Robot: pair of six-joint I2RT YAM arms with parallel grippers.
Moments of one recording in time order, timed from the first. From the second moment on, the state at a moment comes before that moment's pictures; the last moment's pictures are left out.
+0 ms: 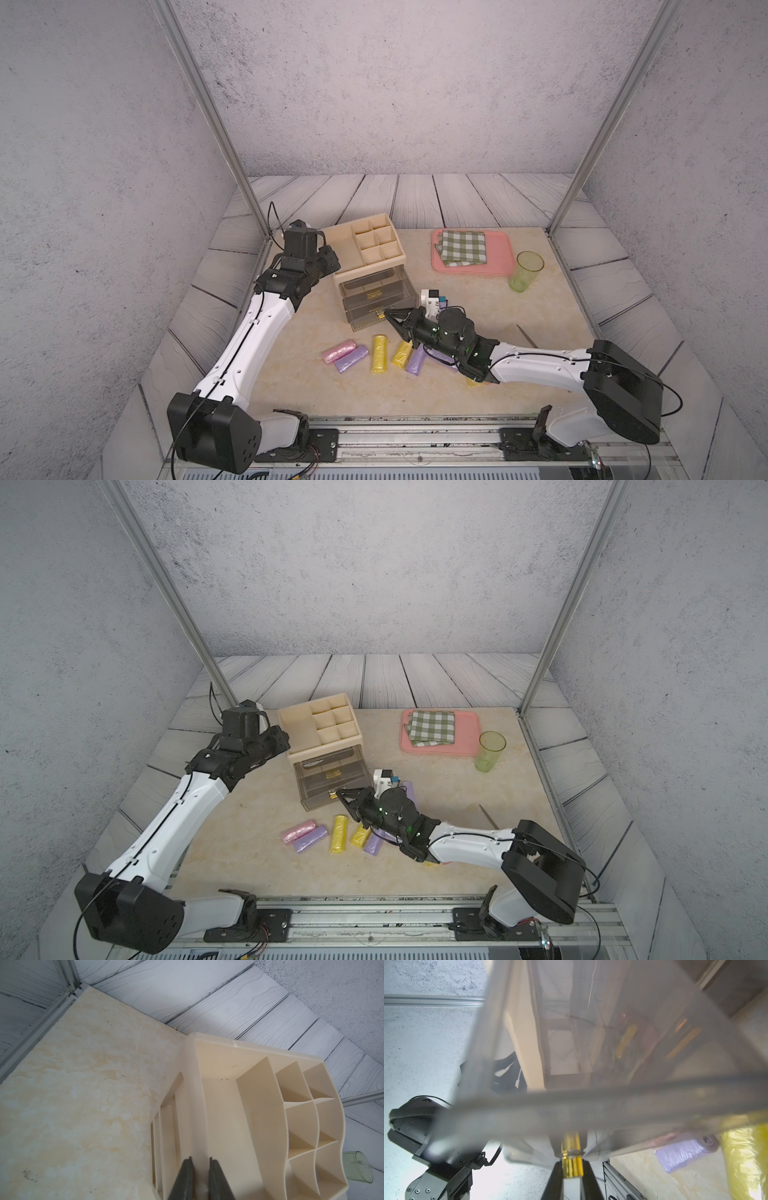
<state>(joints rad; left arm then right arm) -0.23 1.29 1.25 -0.57 -0.03 -0.57 1.01 1.45 0.70 0.61 -0.04 1.55</state>
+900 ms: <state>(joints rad) -0.22 1.27 1.20 -0.50 -0.10 -0.56 1.05 1.55 0.76 0.66 -0.05 1.59</state>
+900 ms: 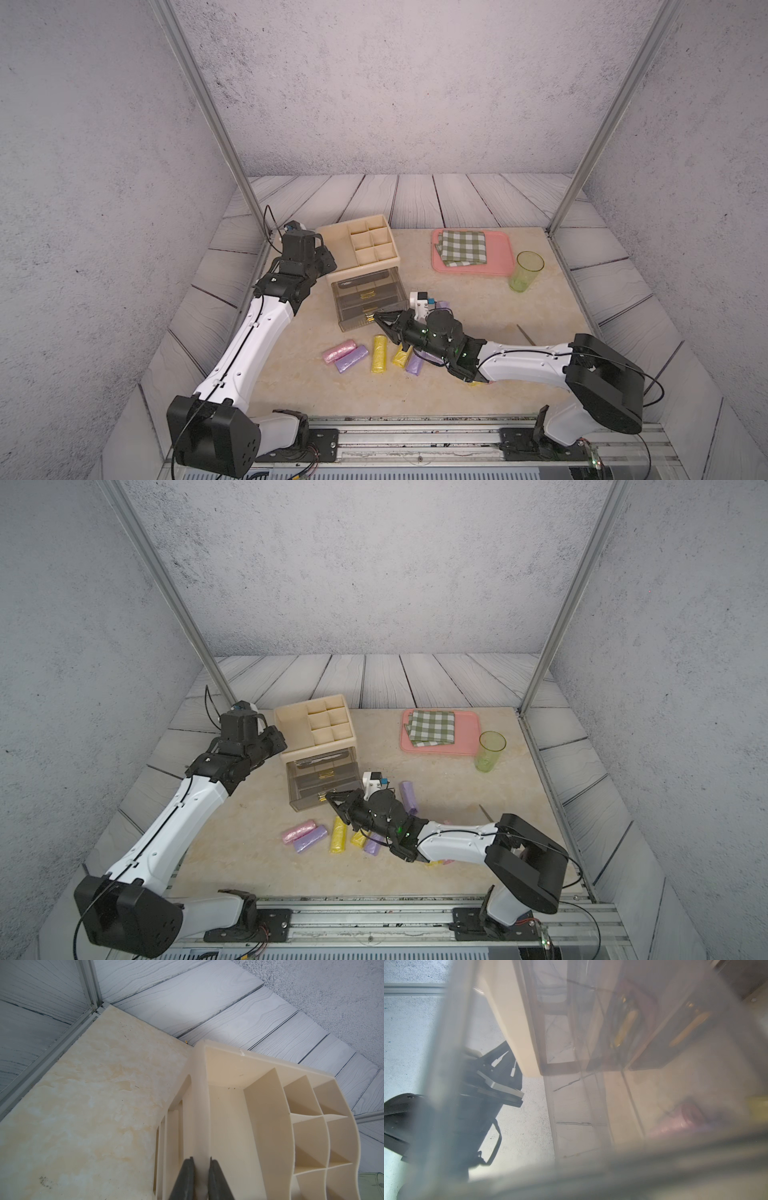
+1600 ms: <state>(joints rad) -0.22 1.26 1.19 -0.49 -0.06 -0.58 1.07 1.08 0.86 -0.06 0.04 1.11</state>
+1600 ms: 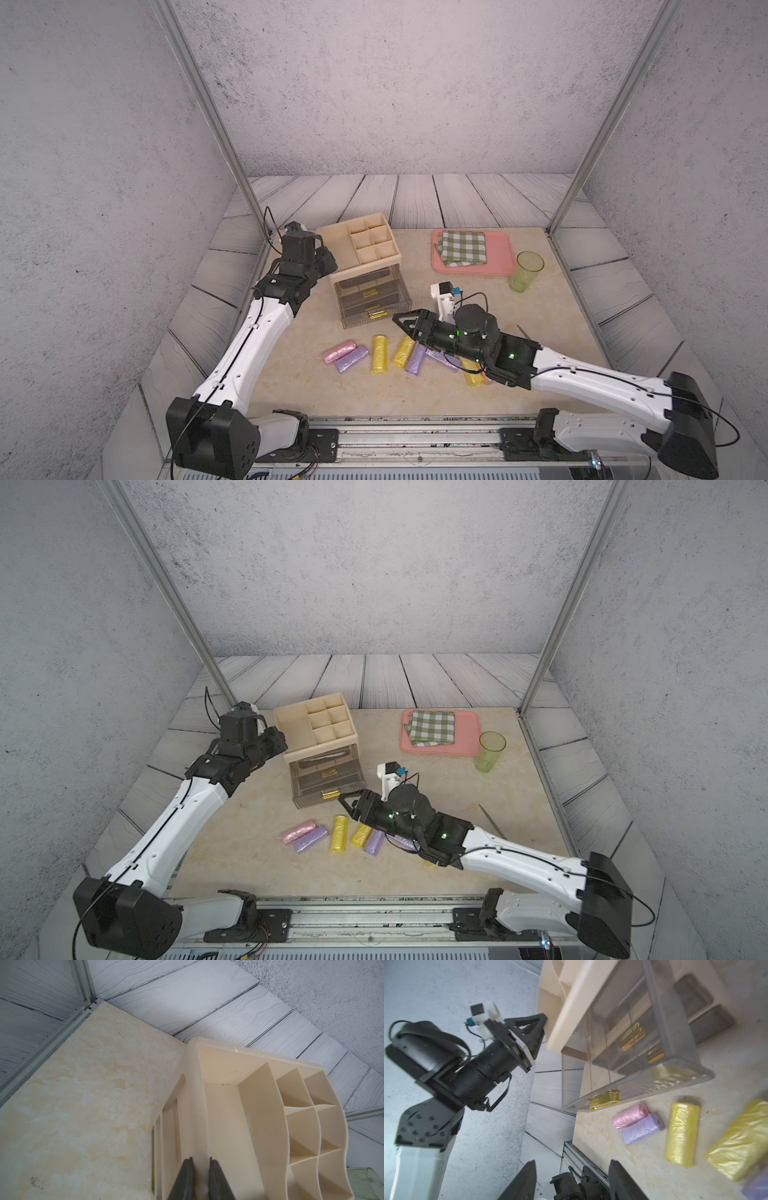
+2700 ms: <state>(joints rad) -0.05 0.85 1.05 -0.61 0.19 -0.61 0.49 1.81 1.41 -0.83 -0.10 0.35</state>
